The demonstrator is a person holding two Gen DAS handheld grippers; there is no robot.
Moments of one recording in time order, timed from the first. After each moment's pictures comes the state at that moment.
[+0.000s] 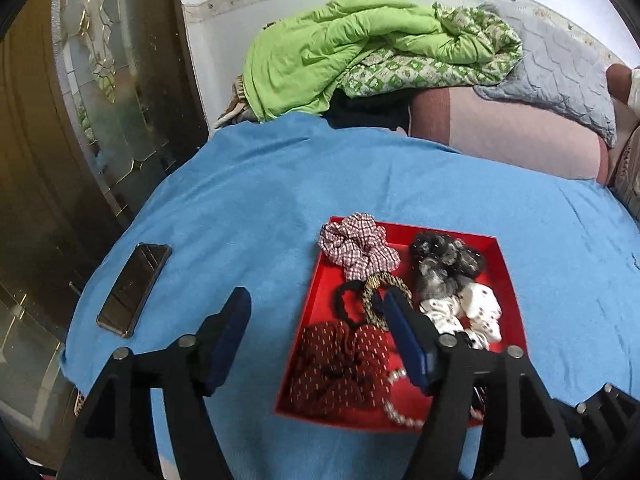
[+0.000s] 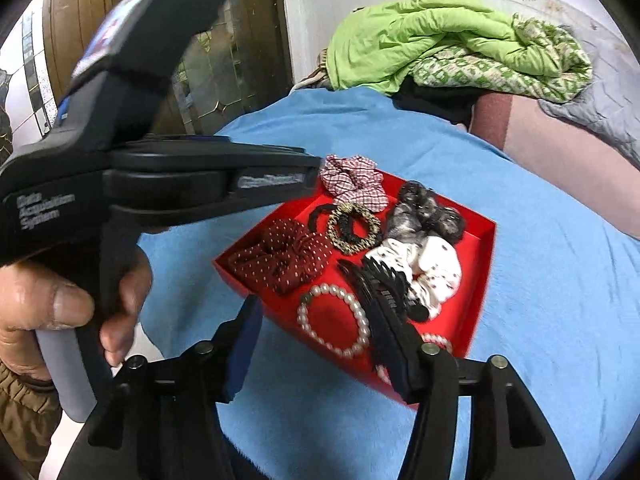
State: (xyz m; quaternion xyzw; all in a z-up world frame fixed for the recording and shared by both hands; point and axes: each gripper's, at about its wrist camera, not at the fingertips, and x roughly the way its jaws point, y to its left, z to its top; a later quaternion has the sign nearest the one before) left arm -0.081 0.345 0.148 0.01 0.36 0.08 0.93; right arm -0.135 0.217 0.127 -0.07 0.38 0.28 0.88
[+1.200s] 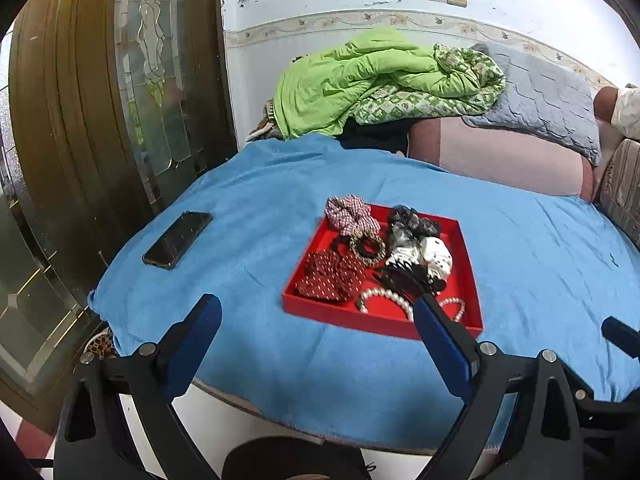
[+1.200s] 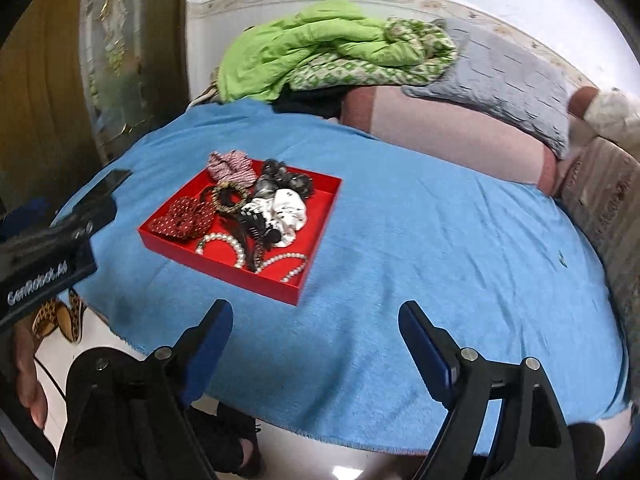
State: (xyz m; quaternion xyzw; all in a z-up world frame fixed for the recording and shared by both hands) left arm -0.232 0.304 0.154 -0.01 0.30 0.12 0.95; right arm -0.231 0.122 0.158 -0.05 0.37 0.09 0.92
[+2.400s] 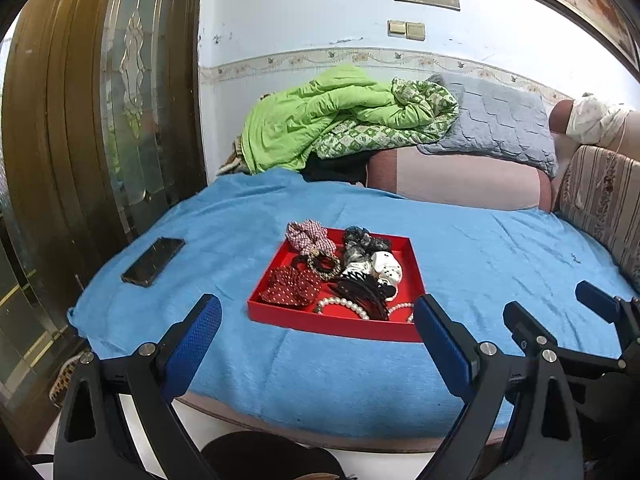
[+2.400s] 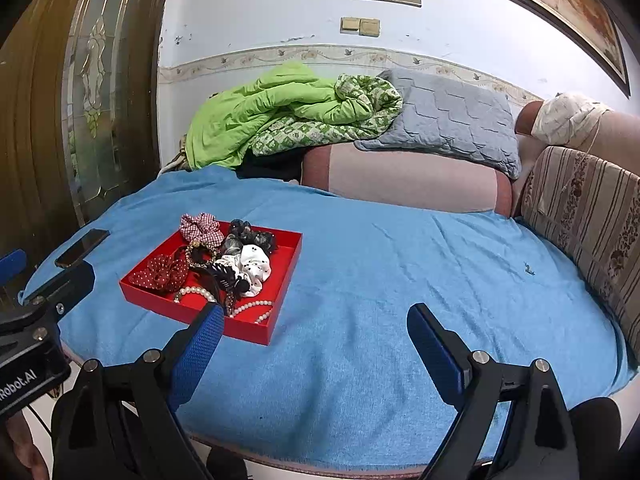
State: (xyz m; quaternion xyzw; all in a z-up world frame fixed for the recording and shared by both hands) left arm -0.278 0.284 0.156 -0.01 0.23 0.05 0.97; right arm -0.263 0.106 0.162 -0.03 0.25 0.03 0.97
